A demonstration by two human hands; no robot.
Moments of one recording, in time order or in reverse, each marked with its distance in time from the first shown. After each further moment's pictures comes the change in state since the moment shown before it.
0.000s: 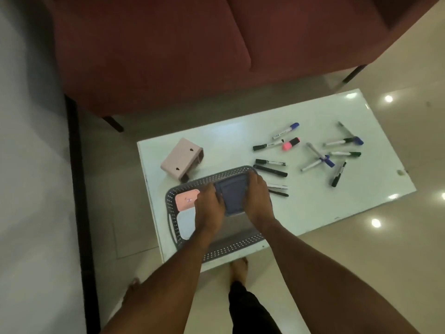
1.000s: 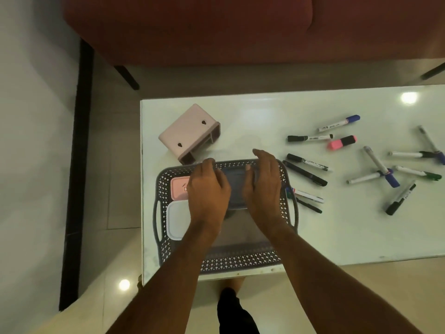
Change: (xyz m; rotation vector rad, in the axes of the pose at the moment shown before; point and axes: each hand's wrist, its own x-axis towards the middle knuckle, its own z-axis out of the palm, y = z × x) left_hand 0.057 -0.036 0.053 0.056 0.415 0.026; right_hand 0.065 0.025 0.076 0.217 0.199 -0.337
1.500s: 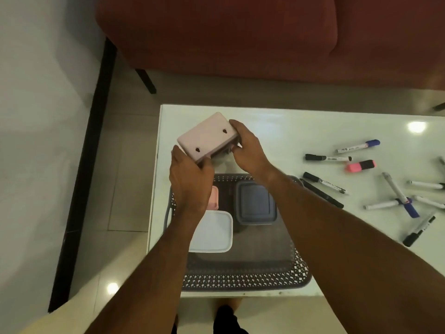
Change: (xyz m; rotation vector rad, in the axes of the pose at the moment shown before) left_hand 0.065 -0.055 -0.014 -0.177 0.077 -0.342; right_hand 0.111 -0.049 0.061 0.178 -0.546 0.091
